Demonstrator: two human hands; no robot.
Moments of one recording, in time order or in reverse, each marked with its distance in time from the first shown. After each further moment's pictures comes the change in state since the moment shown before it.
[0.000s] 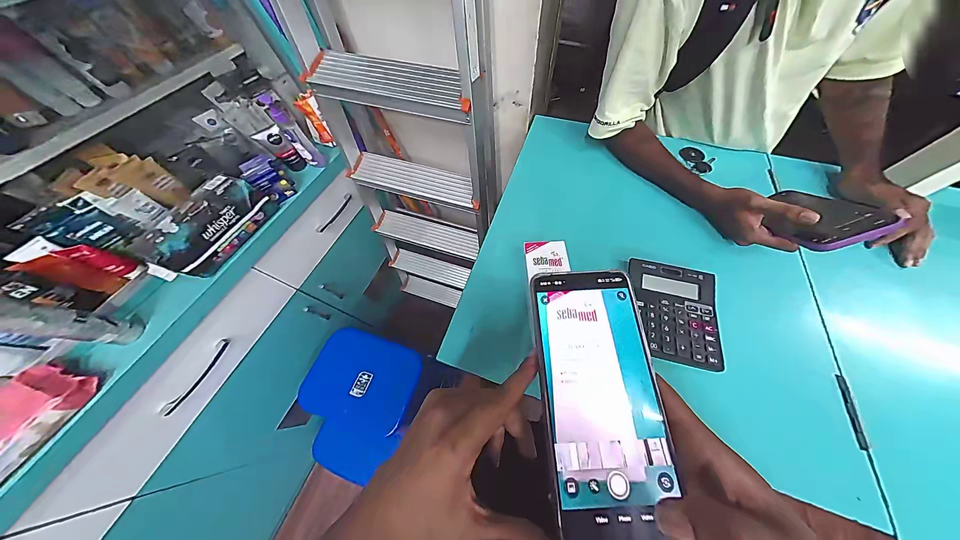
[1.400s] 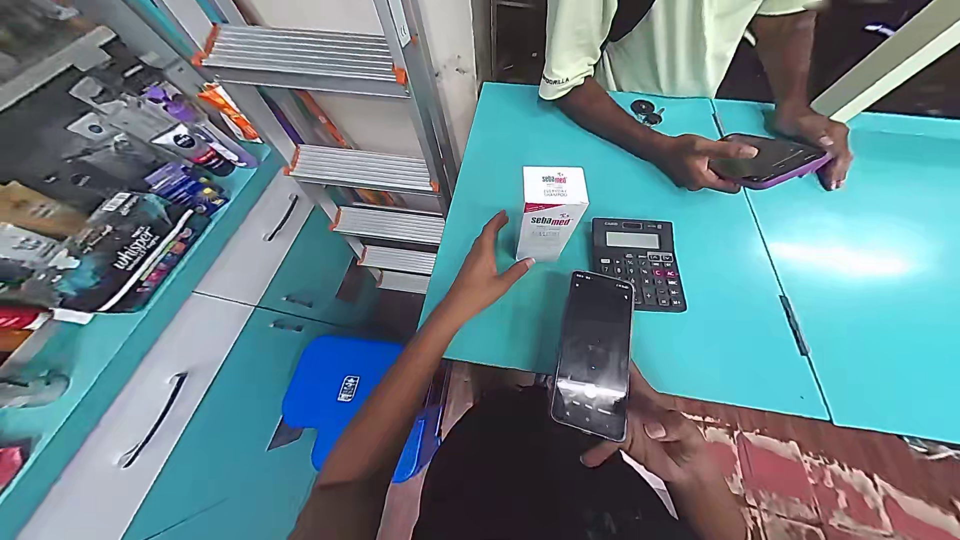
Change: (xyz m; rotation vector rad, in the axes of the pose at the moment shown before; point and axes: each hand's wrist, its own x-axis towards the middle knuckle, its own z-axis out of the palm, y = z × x) left_hand 0.112 -0.143 0.042 0.019 0.017 -0.323; right_hand -0.059 0.106 -0.074 0.408 0.064 -0.204
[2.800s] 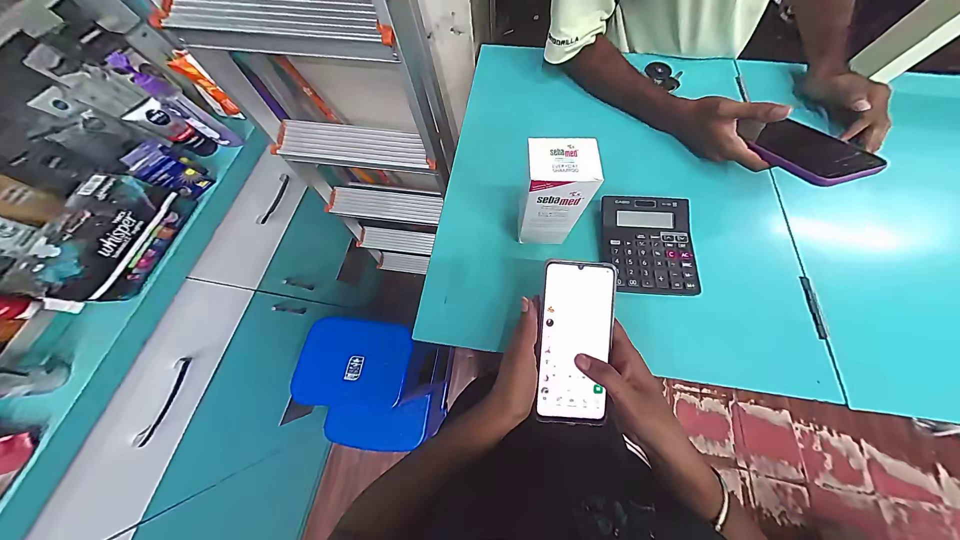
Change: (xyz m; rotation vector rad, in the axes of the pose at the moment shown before) left_hand -0.105 0.072 0.063 -0.992 0.002 -0.458; right_hand 0.051 0.019 0.037 -0.708 0.580 -0.086
